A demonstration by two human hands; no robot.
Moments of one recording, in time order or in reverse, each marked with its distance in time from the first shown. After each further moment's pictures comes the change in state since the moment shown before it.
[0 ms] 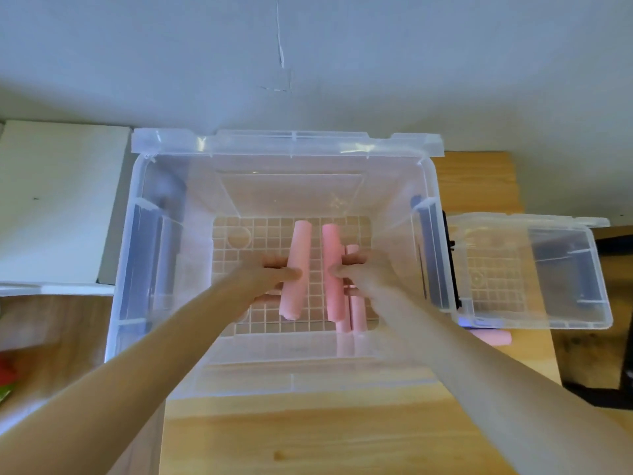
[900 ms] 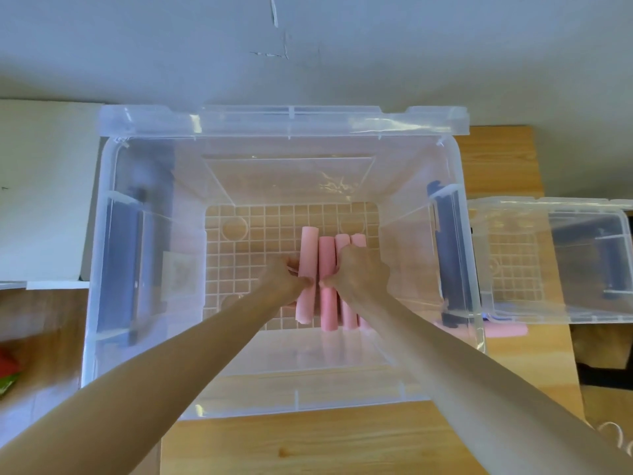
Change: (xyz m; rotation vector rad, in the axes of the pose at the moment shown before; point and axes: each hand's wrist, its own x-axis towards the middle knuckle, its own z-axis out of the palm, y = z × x) left_hand 0.049 -0.026 0.034 0.171 0.142 -0.082; right_hand 0.023 0.013 0.030 -0.954 0.107 -0.210
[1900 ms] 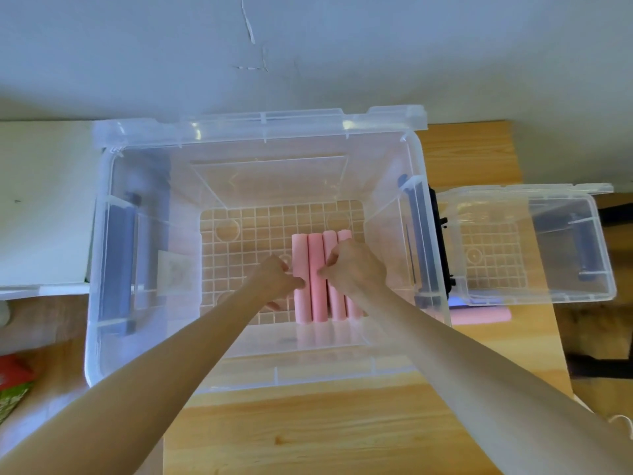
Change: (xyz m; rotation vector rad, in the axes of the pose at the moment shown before) left_hand -0.024 0.015 0.003 0.342 0.009 -0.025; right_hand -0.023 0.013 -0.017 0.138 0.016 -0.007
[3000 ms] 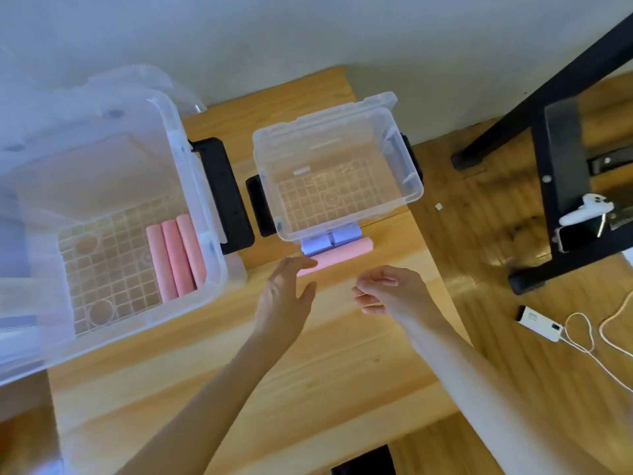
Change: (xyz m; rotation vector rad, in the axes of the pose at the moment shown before) left_hand -0.078 0.059 0.243 0.178 0.230 0.685; right_hand -0.133 0.281 -0.056 1.152 0.098 0.301
